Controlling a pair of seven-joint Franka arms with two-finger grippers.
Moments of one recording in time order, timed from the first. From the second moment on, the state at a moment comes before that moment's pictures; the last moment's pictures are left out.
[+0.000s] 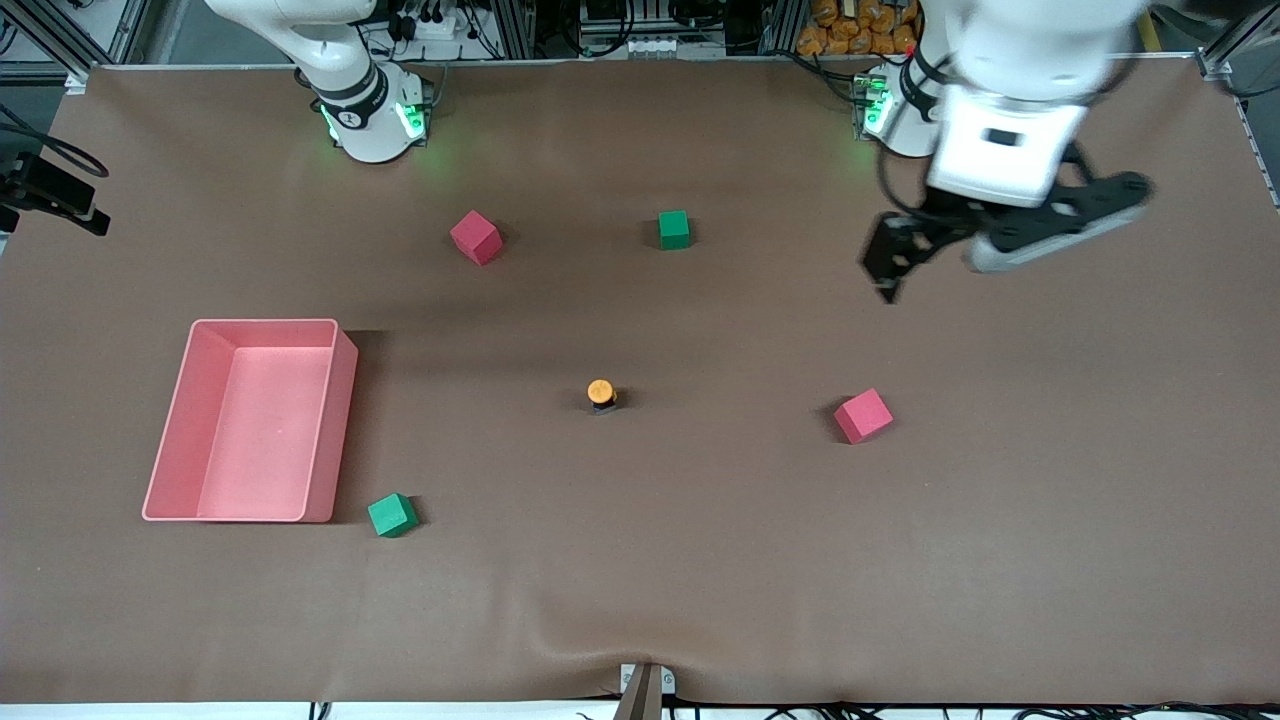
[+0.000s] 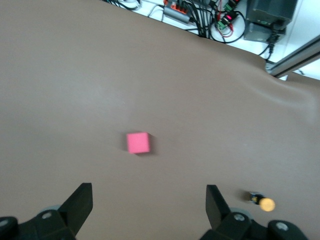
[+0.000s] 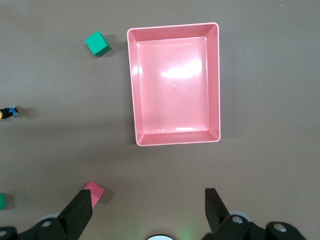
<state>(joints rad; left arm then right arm) -0.32 0.15 -0.14 -1.30 0.19 1.62 -0.78 -0.02 -0.03 -0.07 -1.48 0.02 1.41 -0.03</state>
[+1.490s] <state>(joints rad) 0.06 0.03 -0.08 -1.42 0.07 1.49 -0.06 -0.02 -0.03 -0.07 -1.48 0.02 1.41 -0.03</state>
